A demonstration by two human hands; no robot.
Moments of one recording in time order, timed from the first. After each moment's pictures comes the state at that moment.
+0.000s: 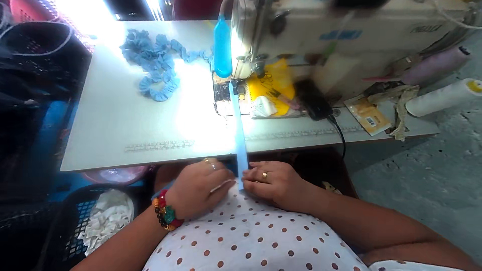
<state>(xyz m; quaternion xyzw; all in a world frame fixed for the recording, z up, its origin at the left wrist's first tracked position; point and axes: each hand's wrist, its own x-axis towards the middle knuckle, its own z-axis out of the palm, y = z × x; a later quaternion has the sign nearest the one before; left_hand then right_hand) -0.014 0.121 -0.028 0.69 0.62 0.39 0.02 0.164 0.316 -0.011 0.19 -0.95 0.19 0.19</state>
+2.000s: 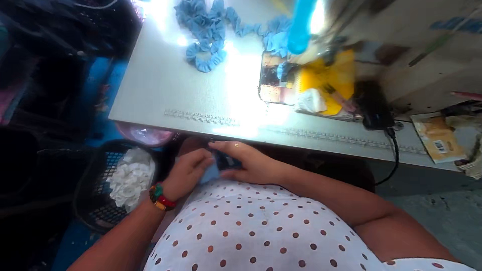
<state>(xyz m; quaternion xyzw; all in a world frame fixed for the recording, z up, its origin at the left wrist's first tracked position) -0.014 0.027 -0.065 0.37 0.75 0.51 0.20 0.062 0.259 -0.042 0.20 -0.86 0.47 -0.07</state>
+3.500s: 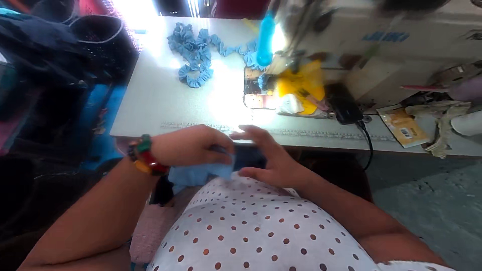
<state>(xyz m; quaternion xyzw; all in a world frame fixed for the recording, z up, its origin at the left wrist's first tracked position) -0.077 0.093 0.055 0.68 0.60 0.30 0.29 0.108 0.280 0.008 0.10 -0.84 0.52 0.10</state>
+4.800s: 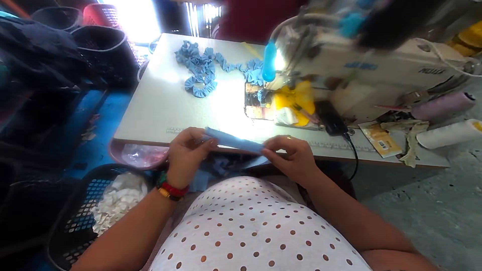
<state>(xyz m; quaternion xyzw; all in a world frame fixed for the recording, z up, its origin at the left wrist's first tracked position) -0.031 0.067 -0.017 0.30 0.54 0.78 0.11 0.119 0.300 0.018 0.03 -0.89 0.40 0.23</state>
